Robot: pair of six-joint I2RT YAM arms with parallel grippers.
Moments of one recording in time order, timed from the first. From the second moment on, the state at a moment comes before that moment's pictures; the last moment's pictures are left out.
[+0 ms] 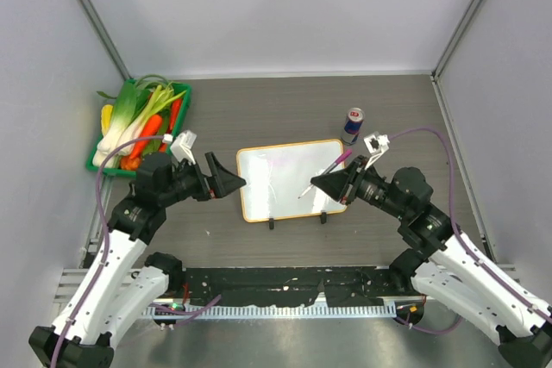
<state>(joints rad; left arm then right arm) -0.34 0.71 0.74 -0.48 0.48 -0.65 0.67 0.66 0.59 0.03 -0.32 0.68</state>
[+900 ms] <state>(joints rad) -0.34 0.92 0.73 -0.54 0.46 -0.56 0.67 0.52 0.53 -0.28 -0.09 0.63</state>
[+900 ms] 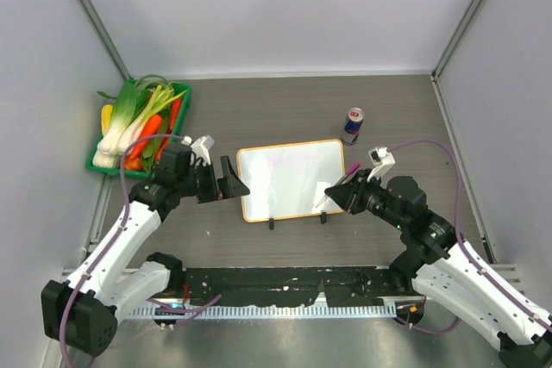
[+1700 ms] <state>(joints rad) -0.34 1.02 0.78 -0.59 0.43 -0.47 0.67 0.81 0.52 -0.03 -0.09 0.58</state>
